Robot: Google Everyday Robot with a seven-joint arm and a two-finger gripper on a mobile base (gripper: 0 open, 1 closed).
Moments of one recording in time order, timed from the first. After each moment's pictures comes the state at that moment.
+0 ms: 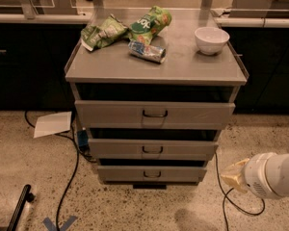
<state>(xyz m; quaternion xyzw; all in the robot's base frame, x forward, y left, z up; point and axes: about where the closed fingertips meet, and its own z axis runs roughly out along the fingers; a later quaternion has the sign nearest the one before) 0.400 -0.236 0.701 -0.37 0.89 0.07 0.27</state>
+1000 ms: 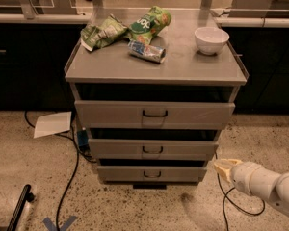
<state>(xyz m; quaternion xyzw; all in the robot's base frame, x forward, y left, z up) 0.496 -0.271 0.586 -0.25 0.86 0.10 0.44</state>
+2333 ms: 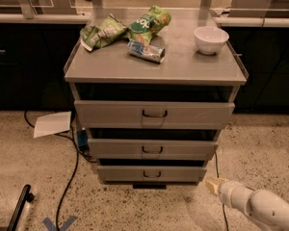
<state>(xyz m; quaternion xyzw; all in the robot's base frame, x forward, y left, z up) 0.518 -0.287 0.409 -0.15 0.89 0.14 0.40</state>
